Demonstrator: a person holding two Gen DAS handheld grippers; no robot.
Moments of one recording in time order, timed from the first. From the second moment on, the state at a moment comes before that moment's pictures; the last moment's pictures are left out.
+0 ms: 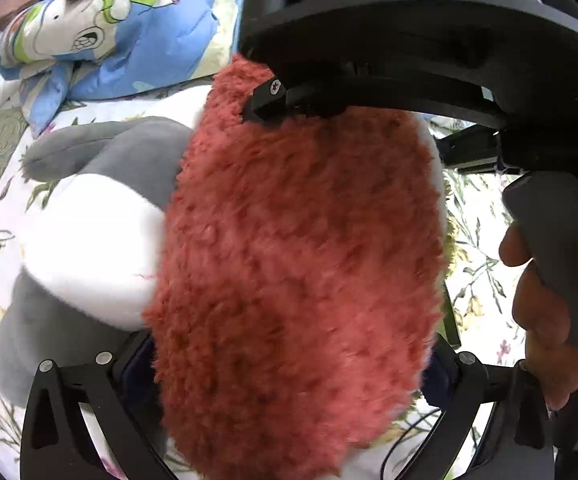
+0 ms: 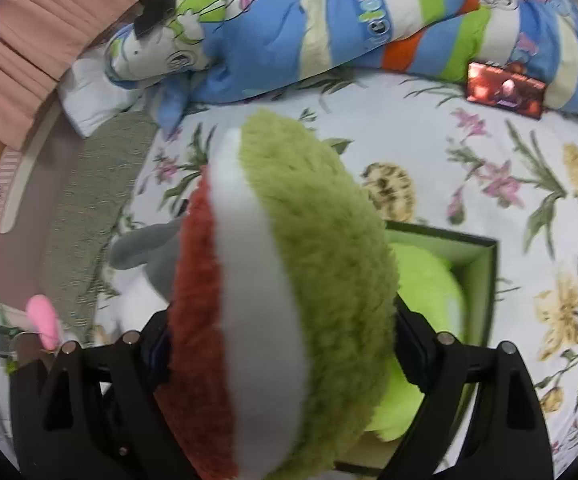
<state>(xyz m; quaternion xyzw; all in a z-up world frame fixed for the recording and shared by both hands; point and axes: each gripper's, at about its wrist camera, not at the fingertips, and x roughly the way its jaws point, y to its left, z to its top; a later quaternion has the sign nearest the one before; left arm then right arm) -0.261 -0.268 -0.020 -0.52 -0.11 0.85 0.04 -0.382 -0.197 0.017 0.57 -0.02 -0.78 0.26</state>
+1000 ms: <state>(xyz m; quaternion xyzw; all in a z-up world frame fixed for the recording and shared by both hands) -0.220 -0.322 0.036 -0.43 -0.24 0.87 0.10 -0.362 -0.152 0.064 0.50 -0.14 -0.80 0.31</state>
